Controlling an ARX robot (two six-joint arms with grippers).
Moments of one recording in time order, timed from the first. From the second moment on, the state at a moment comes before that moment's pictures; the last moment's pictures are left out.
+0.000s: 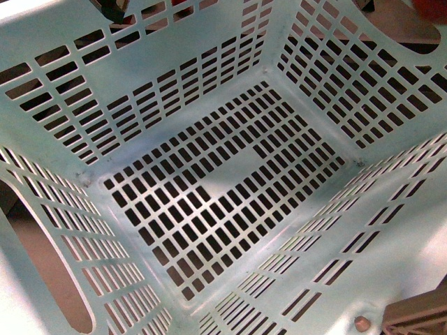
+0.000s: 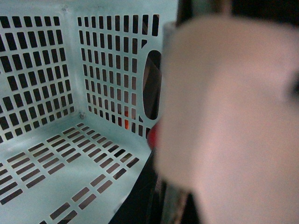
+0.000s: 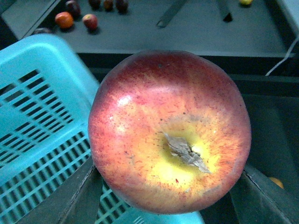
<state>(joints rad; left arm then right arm) -0.68 1.44 1.03 -0.02 0.07 -1.27 0.34 1.15 0.61 0.14 0.15 0.14</state>
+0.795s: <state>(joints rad) -0.68 1.44 1.03 -0.02 0.07 -1.26 0.16 0.73 0.27 0.46 0.15 0.04</state>
